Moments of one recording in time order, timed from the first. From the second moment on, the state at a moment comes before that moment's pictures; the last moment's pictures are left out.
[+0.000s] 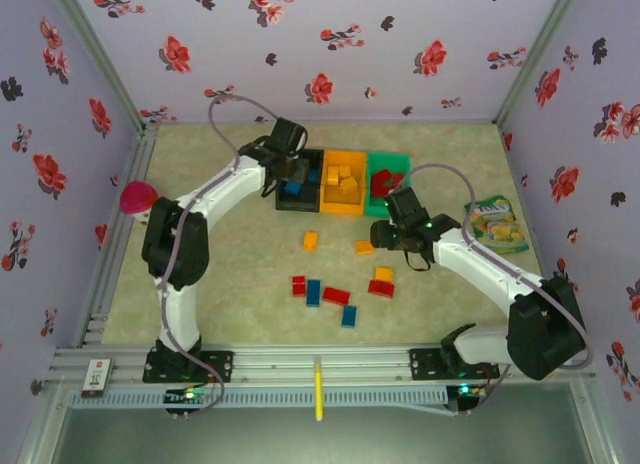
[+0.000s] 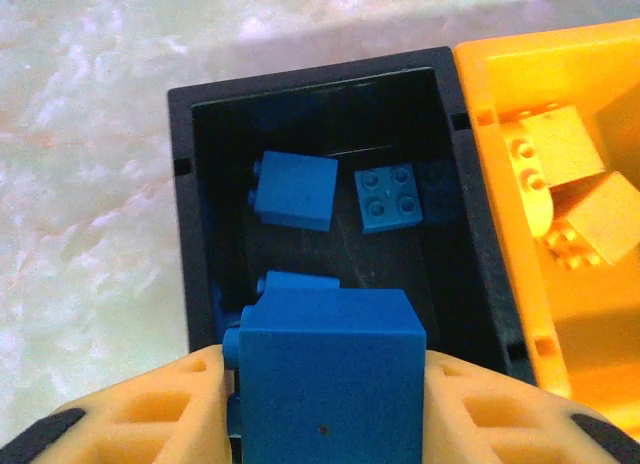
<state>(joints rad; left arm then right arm) -0.56 2.00 1.70 -0.61 -0.18 -0.21 0.54 1.30 0.85 -0.56 0.08 0.46</state>
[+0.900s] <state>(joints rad) -0.55 1.48 1.21 -0.52 -0.14 -0.30 0.64 1.51 0.89 -0.50 0.11 0.48</state>
